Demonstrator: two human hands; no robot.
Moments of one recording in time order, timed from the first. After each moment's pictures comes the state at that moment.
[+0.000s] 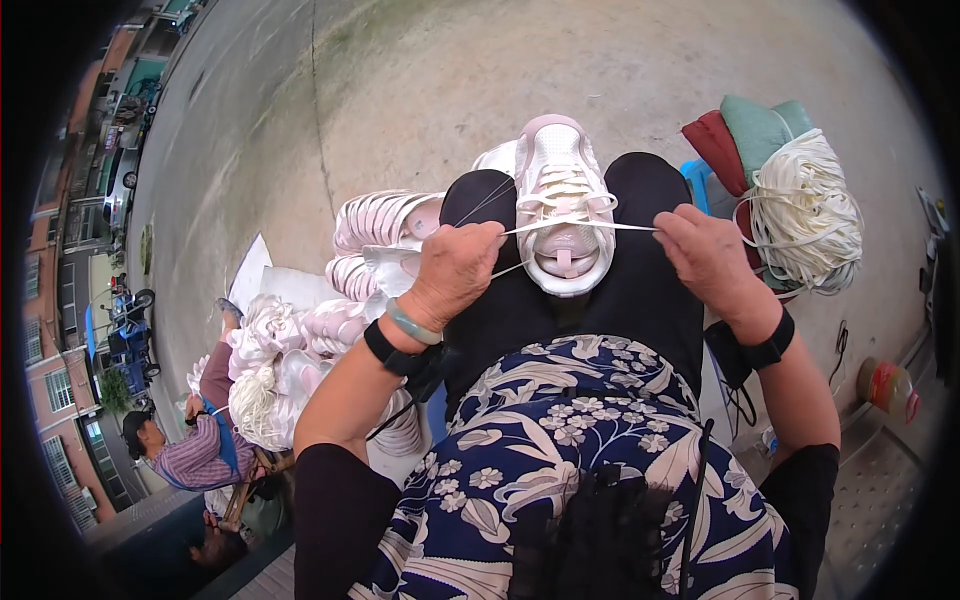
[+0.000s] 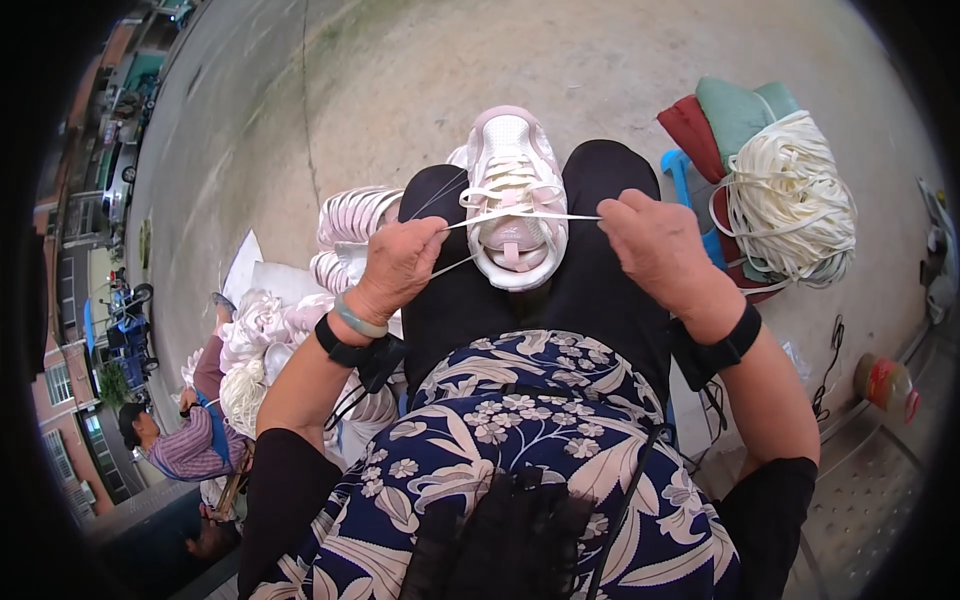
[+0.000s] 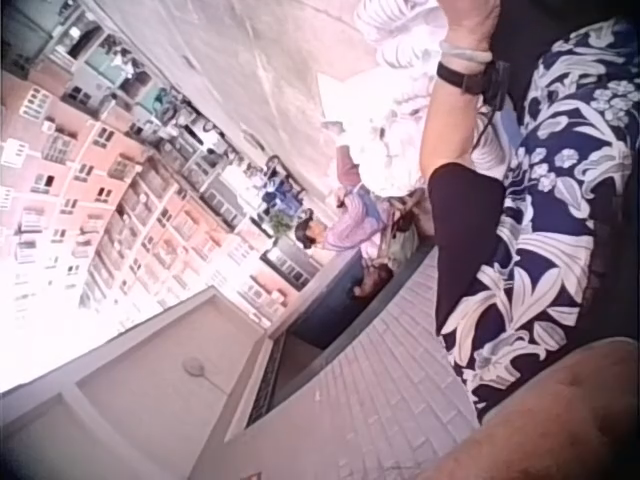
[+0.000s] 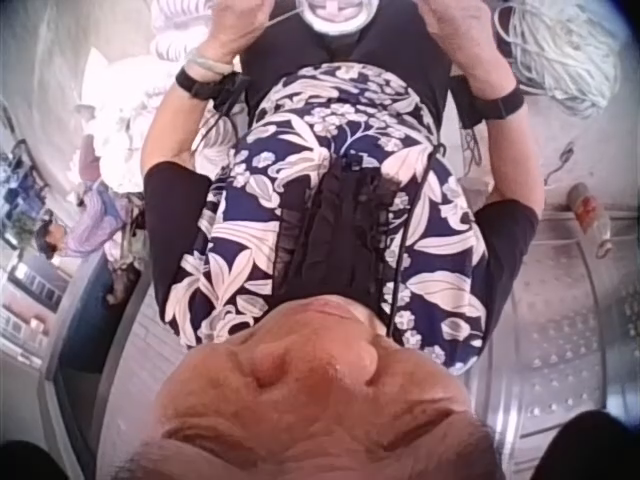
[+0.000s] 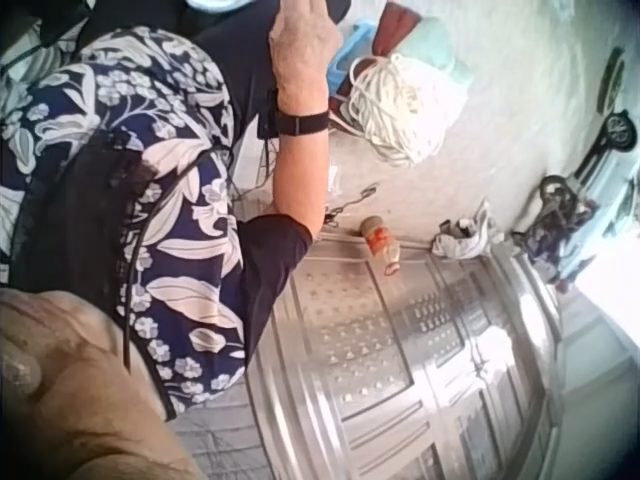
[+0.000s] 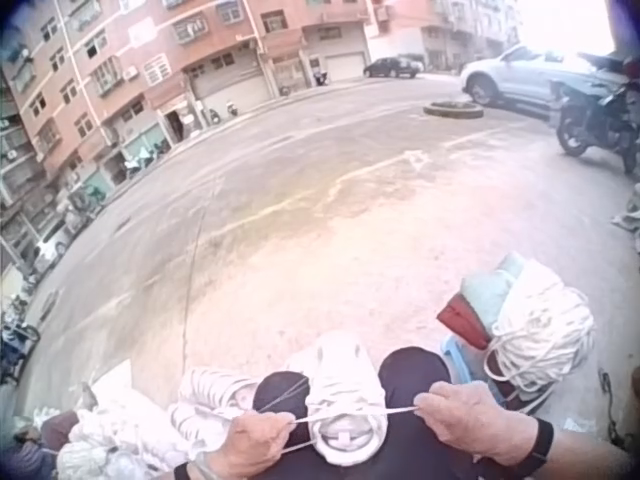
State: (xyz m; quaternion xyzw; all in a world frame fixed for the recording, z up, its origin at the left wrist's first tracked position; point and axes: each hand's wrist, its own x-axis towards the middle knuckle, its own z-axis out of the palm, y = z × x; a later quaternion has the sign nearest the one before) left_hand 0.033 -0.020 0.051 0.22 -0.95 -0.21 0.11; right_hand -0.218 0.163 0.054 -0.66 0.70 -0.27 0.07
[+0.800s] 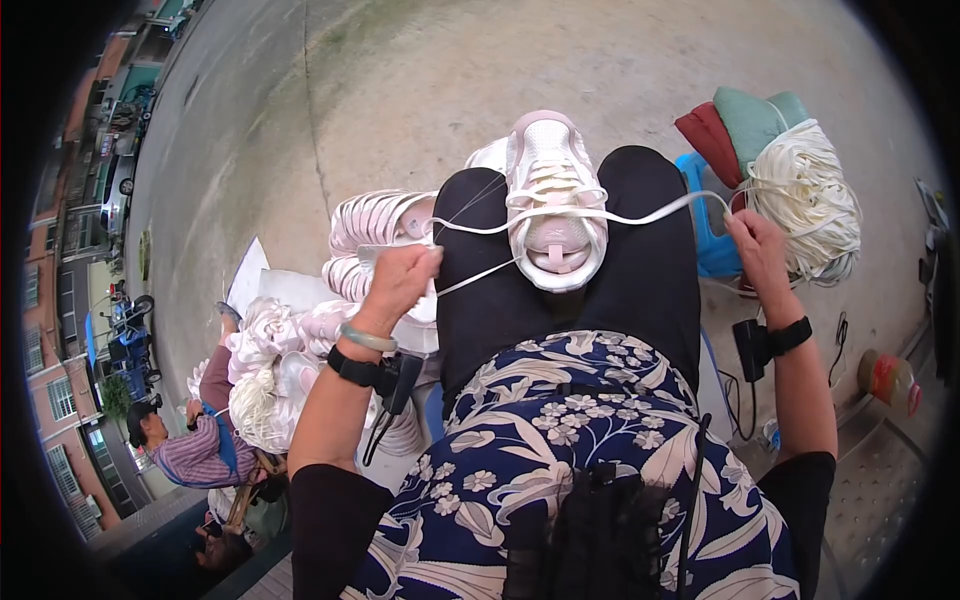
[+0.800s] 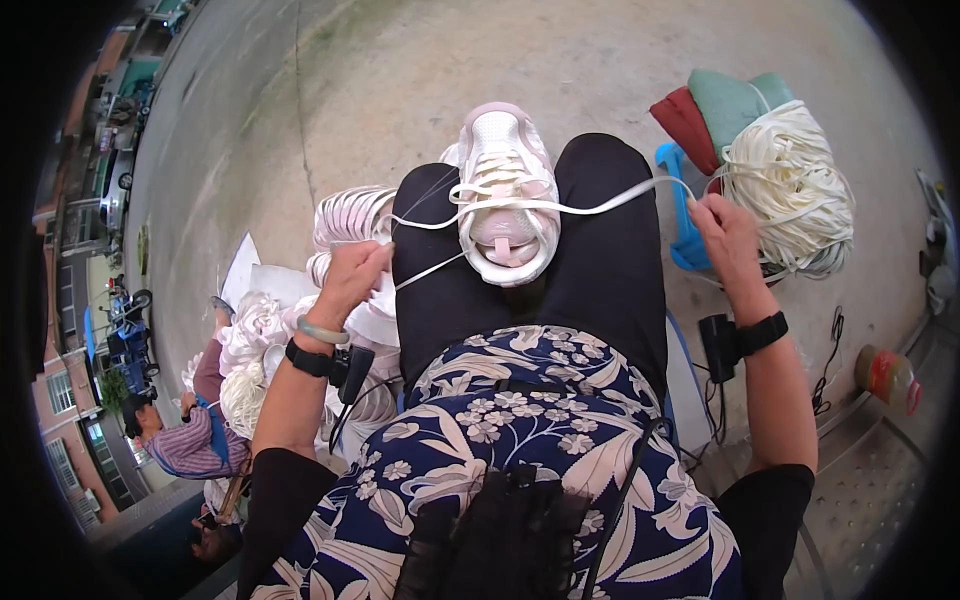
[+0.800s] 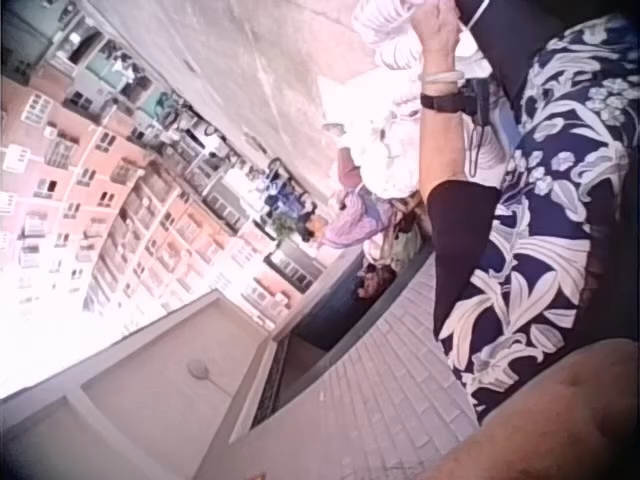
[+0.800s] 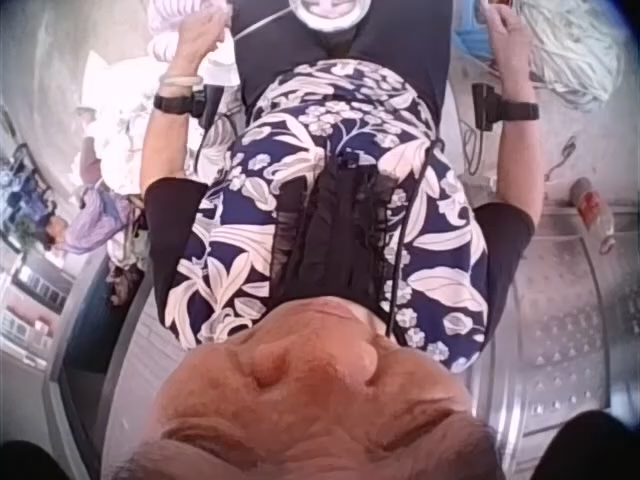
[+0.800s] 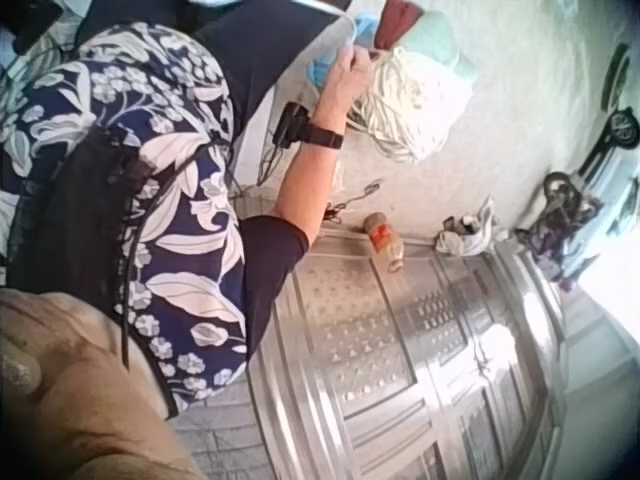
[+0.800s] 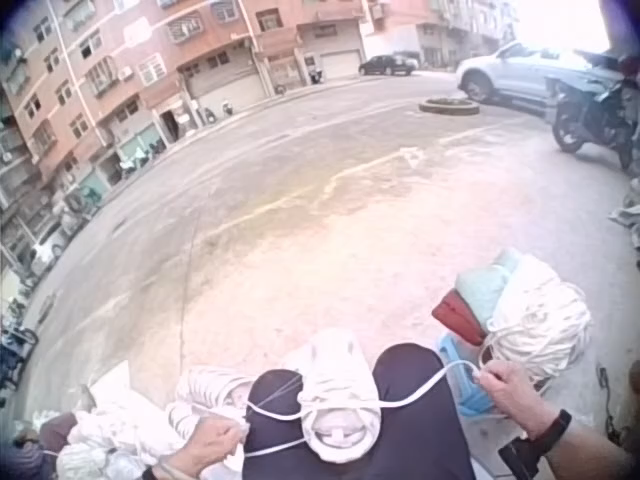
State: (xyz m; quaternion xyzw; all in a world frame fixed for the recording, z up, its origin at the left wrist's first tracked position) left_hand 0.097 -0.050 0.037 0.44 -0.79 -0.43 -0.02; right_hand -0.281 0.218 0.008 -0.36 0.85 -0.35 0.18
